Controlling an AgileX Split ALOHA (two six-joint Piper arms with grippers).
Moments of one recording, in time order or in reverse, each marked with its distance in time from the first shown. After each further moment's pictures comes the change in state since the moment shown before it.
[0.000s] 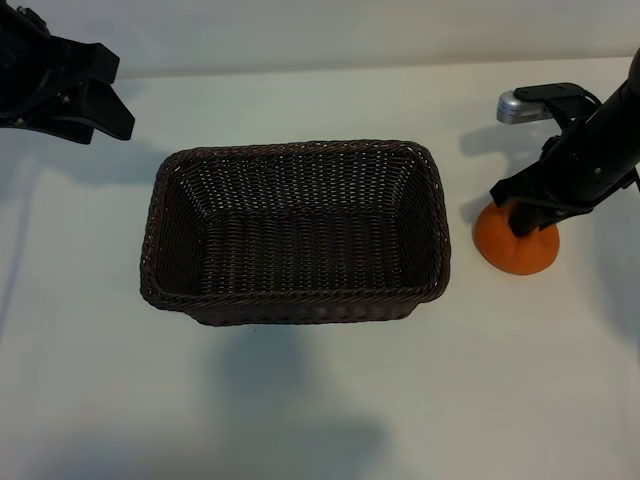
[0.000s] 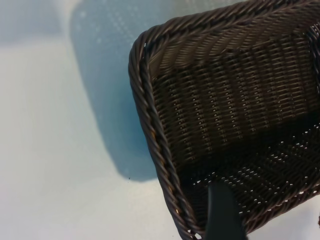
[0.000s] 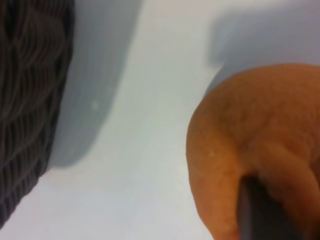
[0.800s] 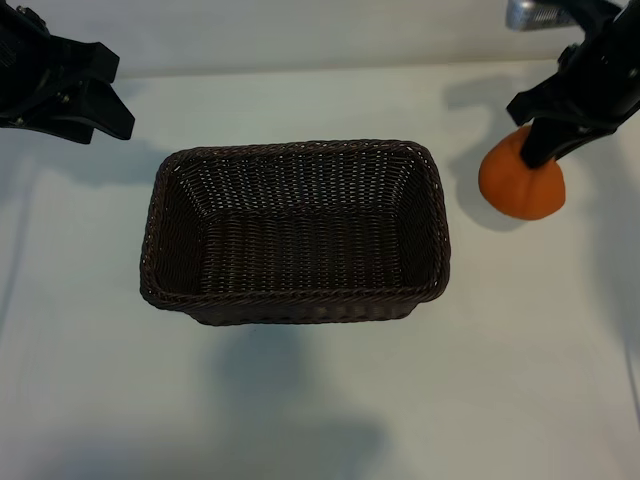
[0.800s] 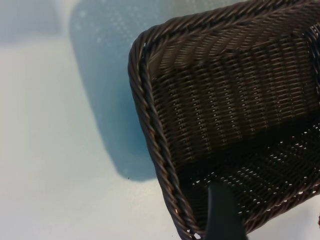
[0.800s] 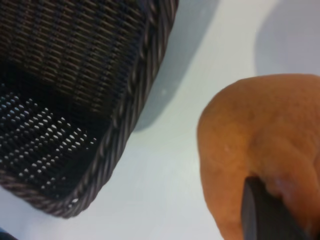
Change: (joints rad) left arm 0.000 0.000 0.000 -0.001 0.000 -0.004; right arm 0.000 -0.099 -0.309 -0.043 0.391 0.078
